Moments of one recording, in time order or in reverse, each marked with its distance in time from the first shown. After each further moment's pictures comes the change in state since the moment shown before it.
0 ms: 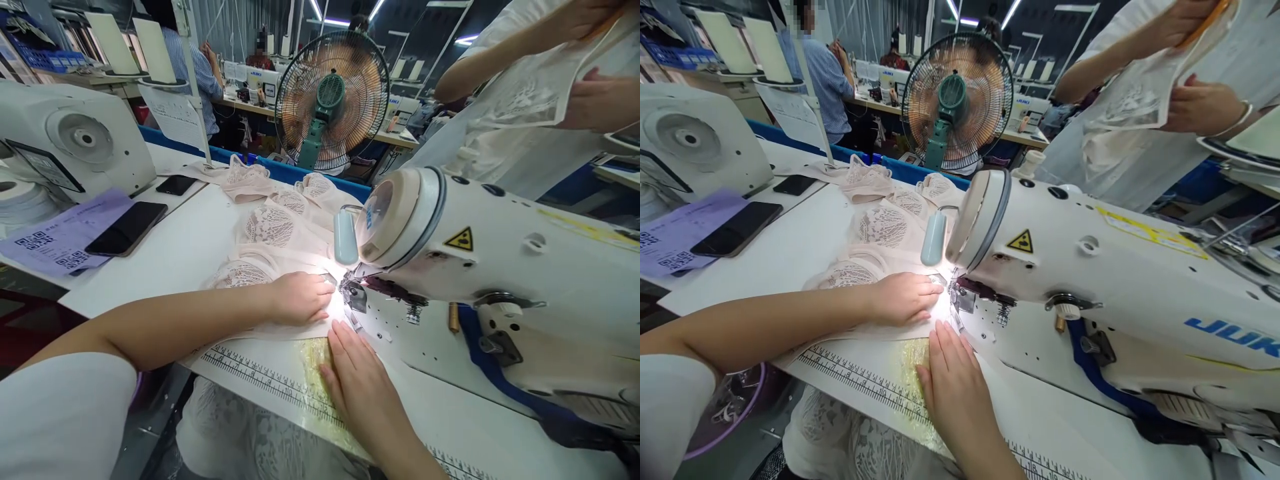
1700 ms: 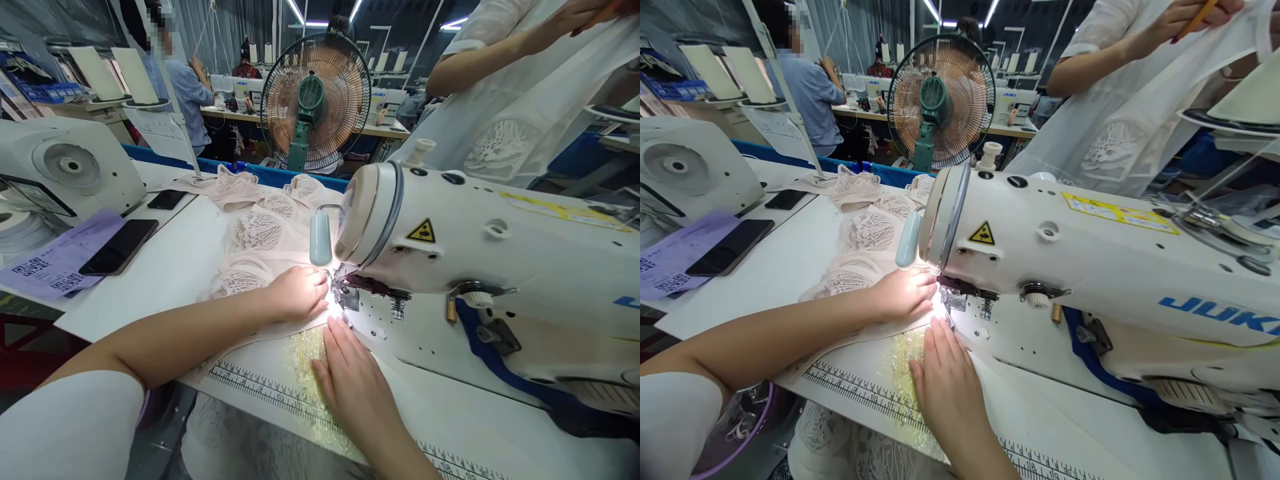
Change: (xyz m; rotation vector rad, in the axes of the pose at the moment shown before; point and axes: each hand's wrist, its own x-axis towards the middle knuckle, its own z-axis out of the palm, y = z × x) left_hand 0.024 0.000 0.000 0.028 0.051 -0.173; right_hand 0.002 -0.002 0.007 0.030 0.018 0.133
